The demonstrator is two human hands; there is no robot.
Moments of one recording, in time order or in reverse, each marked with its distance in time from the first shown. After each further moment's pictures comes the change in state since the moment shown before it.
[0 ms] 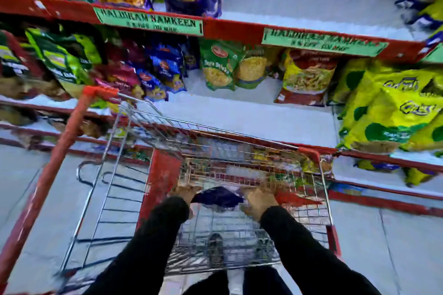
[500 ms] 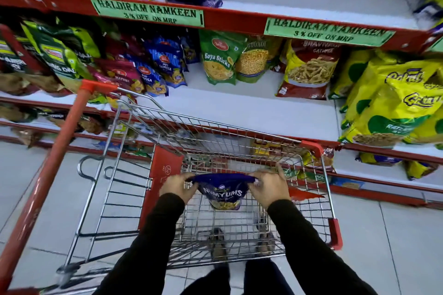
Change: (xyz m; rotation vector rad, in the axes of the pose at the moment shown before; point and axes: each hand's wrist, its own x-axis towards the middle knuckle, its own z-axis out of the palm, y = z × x) left_hand -0.033 0.002 -0.010 -0.520 0.573 -0.148; right_hand -0.010 0.006 -0.010 0.197 0.447 0.142
